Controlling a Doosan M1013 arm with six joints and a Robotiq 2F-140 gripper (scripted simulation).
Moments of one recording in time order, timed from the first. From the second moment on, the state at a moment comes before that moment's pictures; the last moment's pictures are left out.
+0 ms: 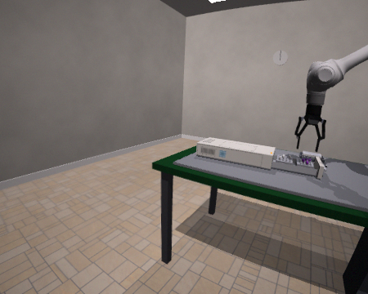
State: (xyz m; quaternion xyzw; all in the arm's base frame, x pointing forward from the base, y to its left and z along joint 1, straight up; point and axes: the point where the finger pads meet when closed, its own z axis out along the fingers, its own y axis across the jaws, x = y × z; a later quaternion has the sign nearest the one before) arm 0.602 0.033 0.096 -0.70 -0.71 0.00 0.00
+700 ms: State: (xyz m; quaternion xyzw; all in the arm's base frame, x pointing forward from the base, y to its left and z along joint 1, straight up) arm 0.601 0.033 0.070 -0.70 -0.71 0.00 0.00
